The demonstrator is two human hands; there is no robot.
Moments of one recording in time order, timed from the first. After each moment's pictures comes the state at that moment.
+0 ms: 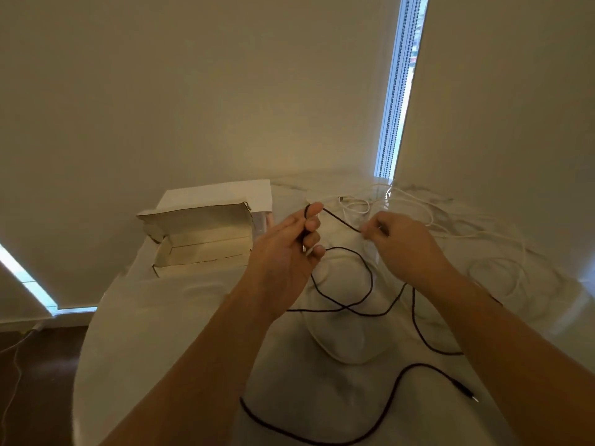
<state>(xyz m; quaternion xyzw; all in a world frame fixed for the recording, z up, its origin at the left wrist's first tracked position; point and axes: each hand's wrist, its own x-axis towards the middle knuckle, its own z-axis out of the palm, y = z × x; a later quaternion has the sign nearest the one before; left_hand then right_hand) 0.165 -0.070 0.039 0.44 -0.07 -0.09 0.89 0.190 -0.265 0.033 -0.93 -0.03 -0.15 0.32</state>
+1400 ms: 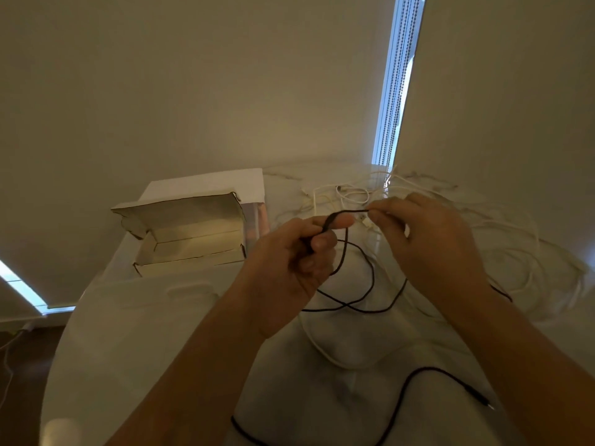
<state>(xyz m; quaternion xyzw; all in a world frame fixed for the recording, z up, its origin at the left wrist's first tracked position) 0.146 -0.074 0.043 0.43 -0.13 -0.23 0.86 0.156 -0.269 0.037 -0.91 -0.10 -0.34 0.21</state>
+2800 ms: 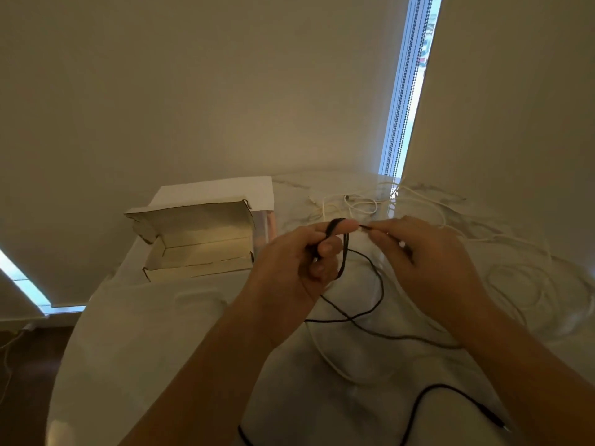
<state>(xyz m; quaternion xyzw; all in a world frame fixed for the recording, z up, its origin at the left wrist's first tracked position) 0.148 -0.070 0.045 0.46 -0.10 -0.17 0.86 0.156 -0.263 0.031 -0.91 -0.15 -0.29 0.26</state>
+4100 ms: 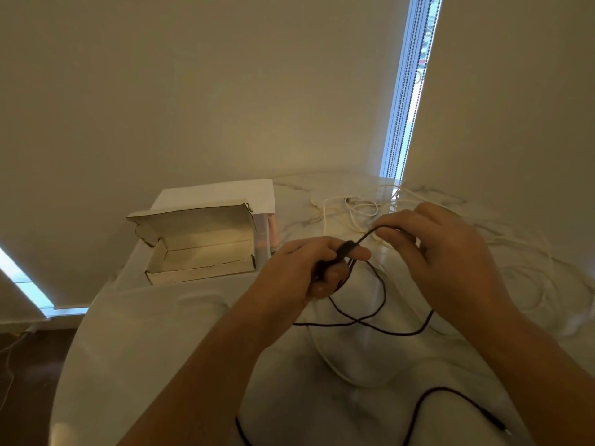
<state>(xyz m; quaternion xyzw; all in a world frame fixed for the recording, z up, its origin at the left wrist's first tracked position) 0.150 -0.065 0.042 0.63 -0.14 -0.15 0.75 0.146 -0.268 0.047 -0.89 -0.17 -0.34 0.24</state>
